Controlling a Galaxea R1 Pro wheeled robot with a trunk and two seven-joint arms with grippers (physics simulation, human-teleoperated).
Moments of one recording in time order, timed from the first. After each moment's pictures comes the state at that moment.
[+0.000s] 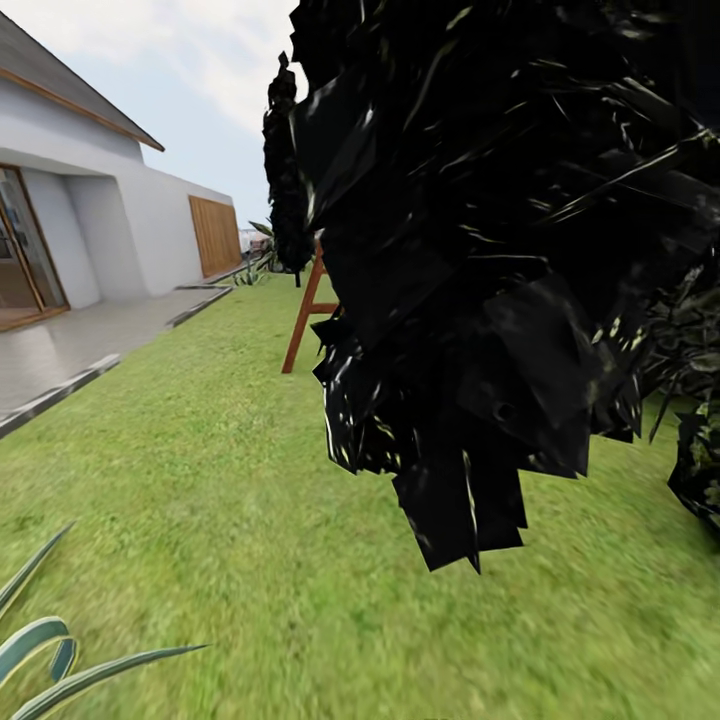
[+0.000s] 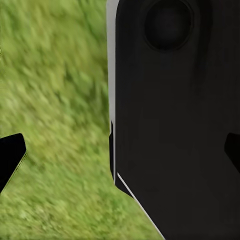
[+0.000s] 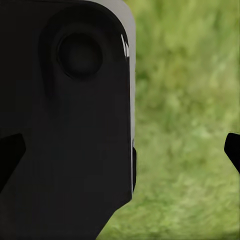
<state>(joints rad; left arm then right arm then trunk) 0.01 0.06 0.00 -0.01 0.00 0.00 0.00 -0.07 -0.05 -0.01 0.08 -0.02 -0.01 -0.01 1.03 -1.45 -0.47</state>
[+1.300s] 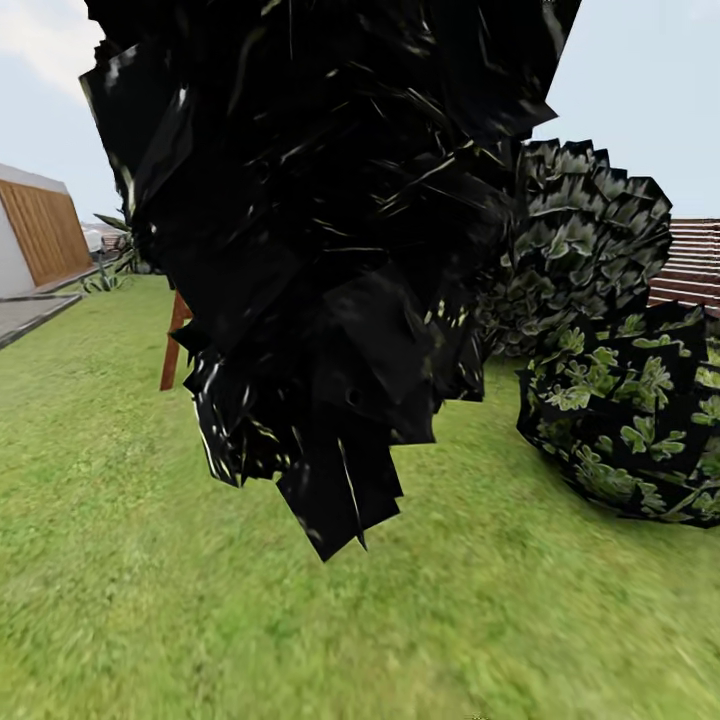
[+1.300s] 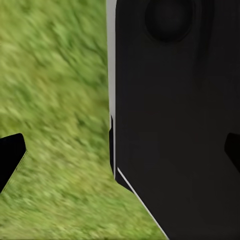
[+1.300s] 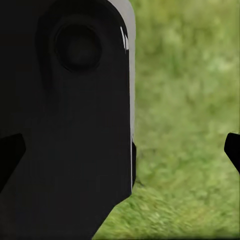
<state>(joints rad) 0.01 0.06 0.00 -0.01 0.00 0.00 0.00 -0.07 -0.05 -0.01 0.08 -0.02 -0.01 -0.01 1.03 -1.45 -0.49</state>
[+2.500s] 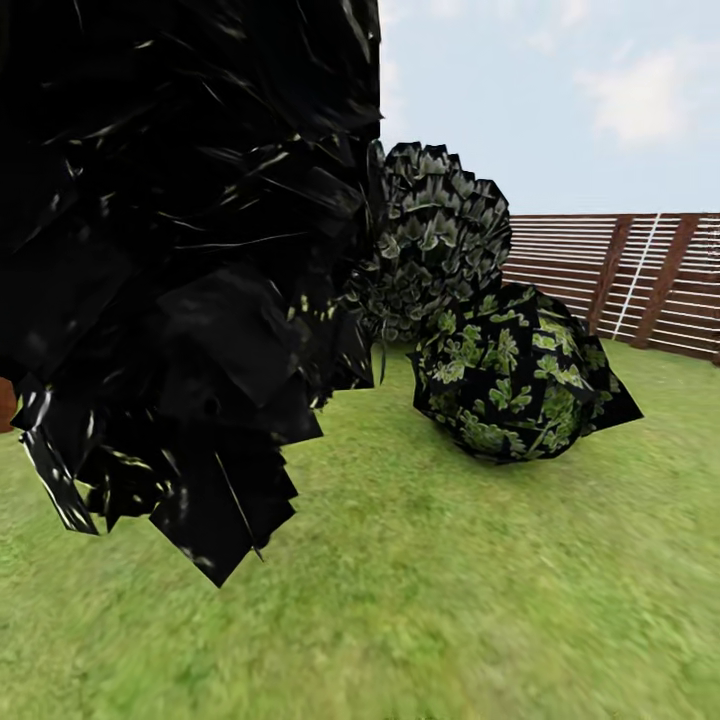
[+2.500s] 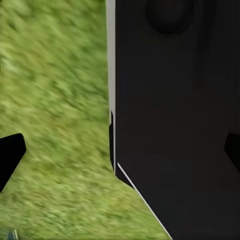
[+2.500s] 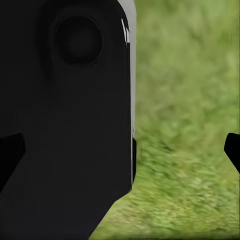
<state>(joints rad) 0.01 0.06 0.00 -0.01 0.00 0.00 0.00 -0.07 -0.05 -0.01 0.08 -0.02 -0.01 -0.01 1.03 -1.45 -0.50</state>
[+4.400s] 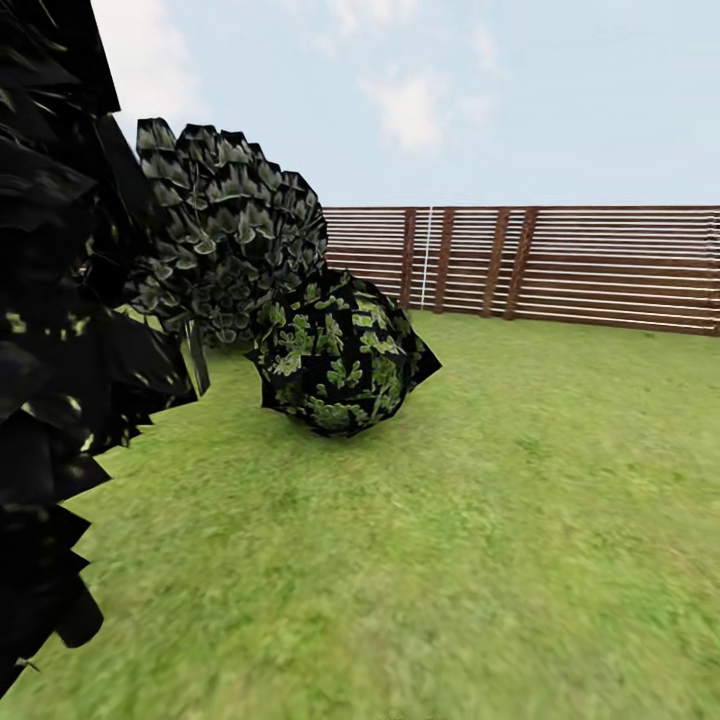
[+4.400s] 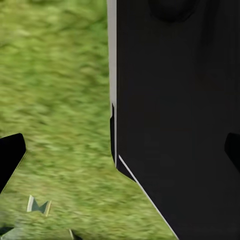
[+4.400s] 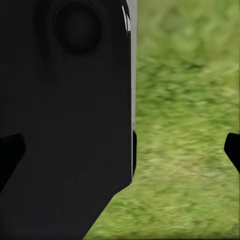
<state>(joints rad) 0.01 0.06 0.00 -0.01 0.00 0.00 0.00 -0.07 -0.05 -0.01 0.08 -0.02 -0.01 -0.01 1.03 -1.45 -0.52</state>
